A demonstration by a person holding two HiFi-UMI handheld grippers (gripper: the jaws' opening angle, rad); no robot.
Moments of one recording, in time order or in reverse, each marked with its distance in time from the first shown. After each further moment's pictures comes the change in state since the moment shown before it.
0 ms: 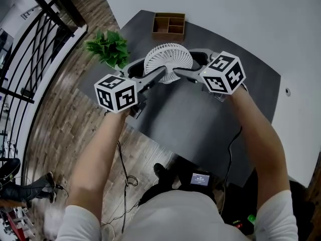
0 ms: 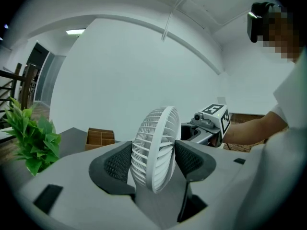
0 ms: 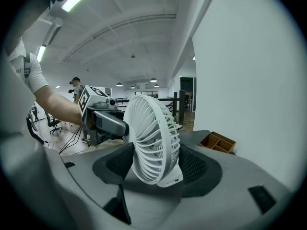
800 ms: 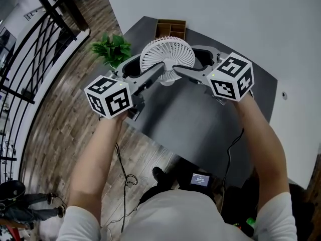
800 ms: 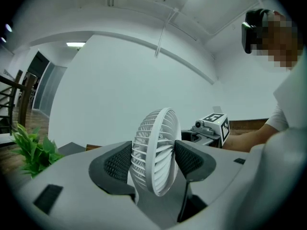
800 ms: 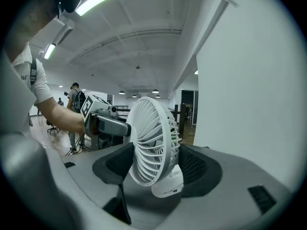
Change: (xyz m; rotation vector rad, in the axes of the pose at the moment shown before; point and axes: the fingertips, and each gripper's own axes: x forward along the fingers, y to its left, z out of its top) left arm -0.039 -0.038 0.062 0.041 -0.142 -0.012; right arm -0.044 0.033 0.064 -0.057 -0.142 -0.017
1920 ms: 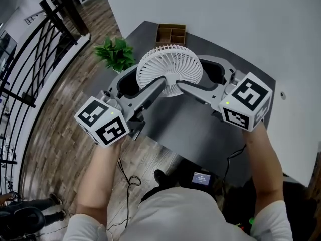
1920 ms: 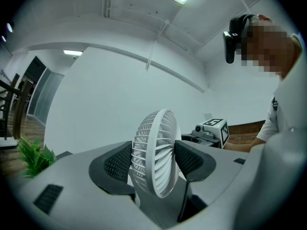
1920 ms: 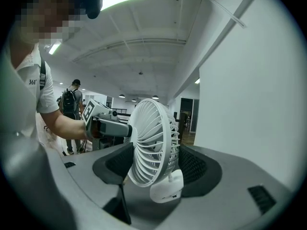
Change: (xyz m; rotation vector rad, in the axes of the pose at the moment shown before) left arm -0.060 -0.072 0.039 0.033 -0.098 -0.040; right arm -0.054 0.077 0.049 -0.061 -0.075 -0.036
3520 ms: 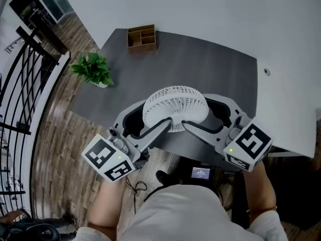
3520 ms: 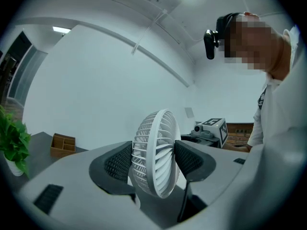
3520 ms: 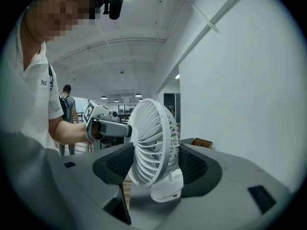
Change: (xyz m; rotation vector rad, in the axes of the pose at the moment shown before) left arm 0.015 -0.109 -0.061 -0.065 0.124 -0.210; right arm -0.111 0.051 -0.063 0.180 0.050 -0.180
